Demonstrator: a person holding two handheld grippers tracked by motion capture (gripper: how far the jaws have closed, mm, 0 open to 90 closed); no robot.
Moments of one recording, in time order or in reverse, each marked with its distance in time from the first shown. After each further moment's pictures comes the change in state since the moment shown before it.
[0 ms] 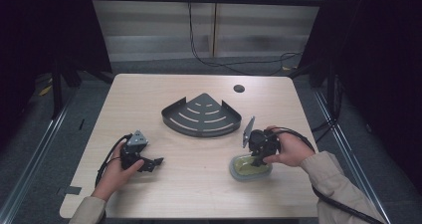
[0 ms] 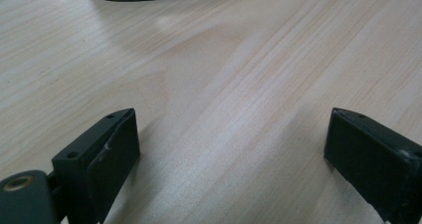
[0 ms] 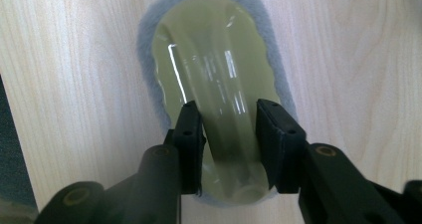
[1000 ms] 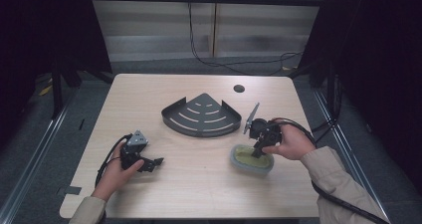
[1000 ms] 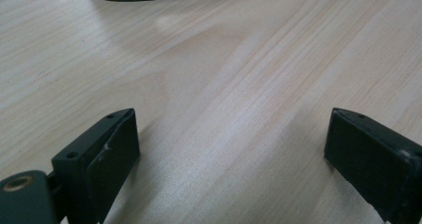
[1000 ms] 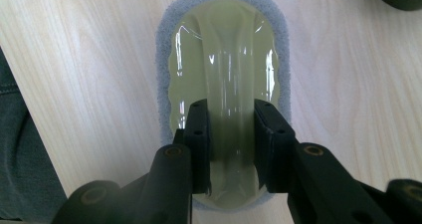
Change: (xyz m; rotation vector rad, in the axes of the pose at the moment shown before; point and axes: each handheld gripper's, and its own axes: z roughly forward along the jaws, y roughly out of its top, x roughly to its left) left arm 0.000 0.000 0.000 -0.005 0.000 -0.006; right arm -0.012 0.003 -0.027 -0.029 -0.006 0.185
